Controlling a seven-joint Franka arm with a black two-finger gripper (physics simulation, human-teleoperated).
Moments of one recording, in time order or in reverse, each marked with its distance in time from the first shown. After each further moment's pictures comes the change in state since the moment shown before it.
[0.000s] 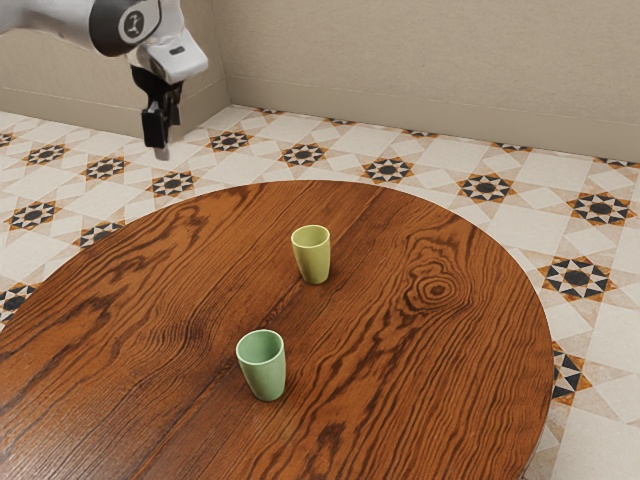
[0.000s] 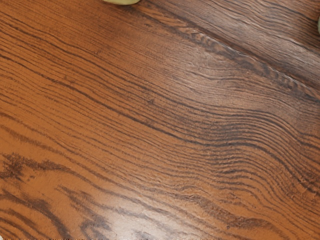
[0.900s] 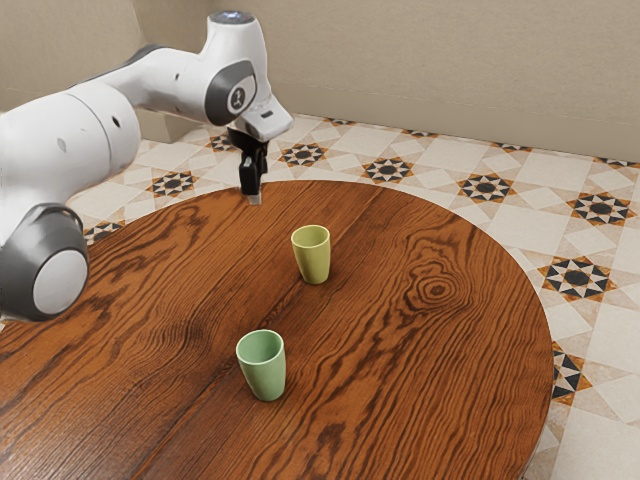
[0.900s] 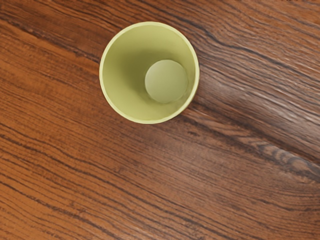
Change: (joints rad) arm 0.022 0.486 -0.007 0.304 -0.228 0.189 0.057
